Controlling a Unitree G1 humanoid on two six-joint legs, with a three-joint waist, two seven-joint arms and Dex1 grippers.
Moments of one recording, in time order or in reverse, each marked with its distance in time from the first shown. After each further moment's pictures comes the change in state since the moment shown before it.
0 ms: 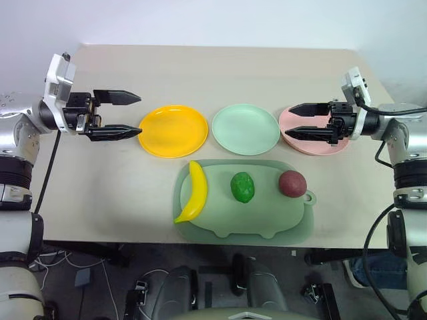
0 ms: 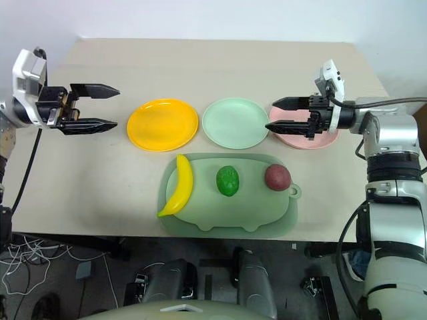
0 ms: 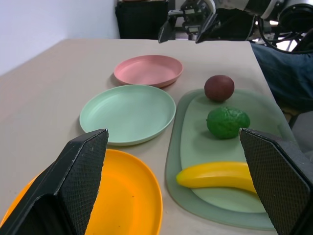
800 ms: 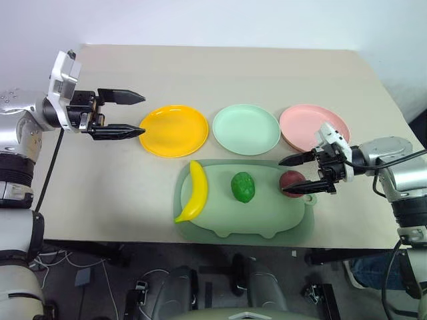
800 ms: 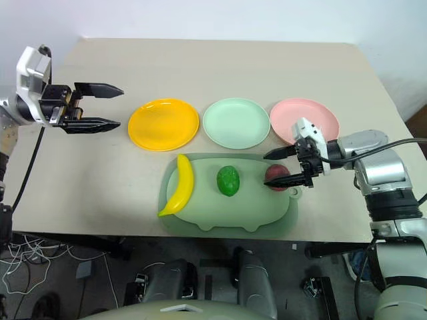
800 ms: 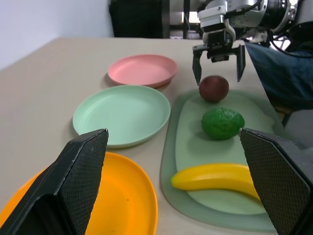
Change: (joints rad) left arm -0.008 0.010 -0.033 -0.033 -0.023 0.028 0.000; right arm 0.270 -0.060 0.112 -0.302 -0.044 -0.009 0.082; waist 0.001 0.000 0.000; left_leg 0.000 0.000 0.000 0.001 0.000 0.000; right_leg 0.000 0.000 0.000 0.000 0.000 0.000
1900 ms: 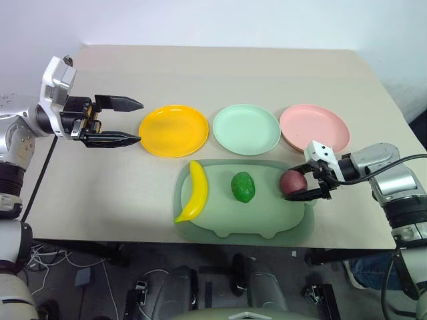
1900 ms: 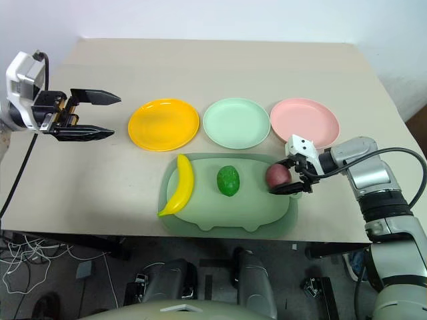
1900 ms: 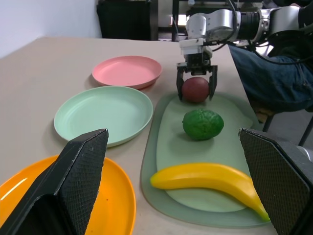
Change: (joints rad) left arm 0.065 0.060 -0.009 -0.097 -0.079 0.042 0.000; right arm -0.024 0.014 0.083 0.159 -0.136 -0.146 -0.002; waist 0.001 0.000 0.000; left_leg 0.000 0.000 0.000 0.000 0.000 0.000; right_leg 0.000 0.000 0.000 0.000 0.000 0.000
